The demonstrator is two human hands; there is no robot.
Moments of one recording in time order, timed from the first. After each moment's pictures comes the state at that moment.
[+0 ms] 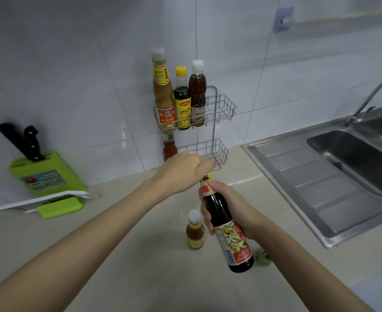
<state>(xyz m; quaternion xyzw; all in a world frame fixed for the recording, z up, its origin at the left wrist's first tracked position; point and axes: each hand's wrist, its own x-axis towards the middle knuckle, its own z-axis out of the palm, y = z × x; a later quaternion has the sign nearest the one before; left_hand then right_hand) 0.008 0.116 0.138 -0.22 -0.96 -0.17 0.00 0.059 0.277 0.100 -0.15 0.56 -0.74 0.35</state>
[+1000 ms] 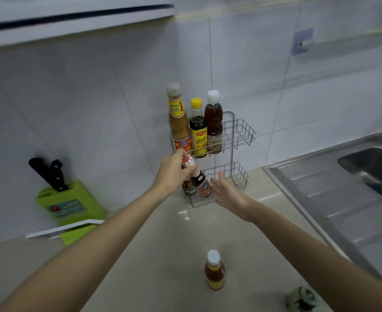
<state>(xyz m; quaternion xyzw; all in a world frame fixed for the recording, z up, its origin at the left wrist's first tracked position) -0.073 0.059 0.136 -0.01 -0.93 -0.37 0.08 -0.083 0.241 0.062 -0.05 0.66 -0.67 0.34</state>
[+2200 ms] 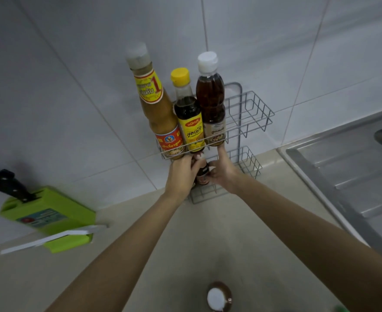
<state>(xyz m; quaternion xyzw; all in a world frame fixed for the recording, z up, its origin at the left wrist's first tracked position) -0.170 0.076 0.030 0.00 -0.94 -0.31 0.13 -0.219 0.198 0.005 0.13 0.55 -0.75 0.34</state>
